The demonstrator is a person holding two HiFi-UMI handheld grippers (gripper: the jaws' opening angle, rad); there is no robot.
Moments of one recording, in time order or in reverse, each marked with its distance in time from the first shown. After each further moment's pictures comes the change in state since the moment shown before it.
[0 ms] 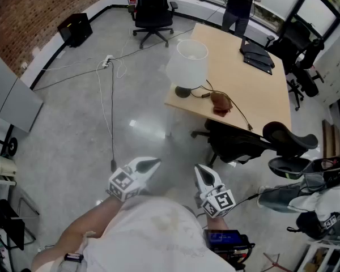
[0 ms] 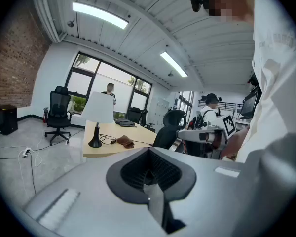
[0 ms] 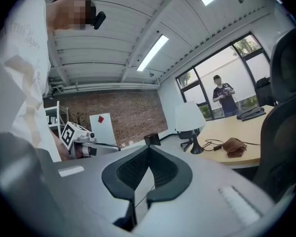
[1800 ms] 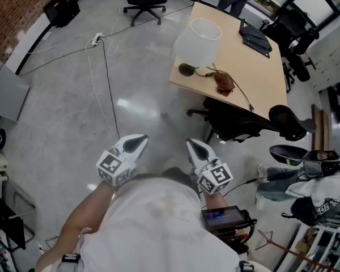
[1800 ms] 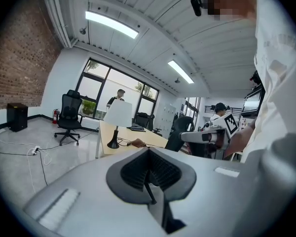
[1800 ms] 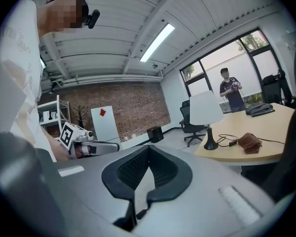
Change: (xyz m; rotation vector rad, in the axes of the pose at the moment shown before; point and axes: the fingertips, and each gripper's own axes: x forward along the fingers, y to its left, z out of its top) left arm -0.084 0.081 -0.002 -0.057 -0.067 0.091; right arm 0.083 0.066 -0.008 -0.019 0.085 0.034
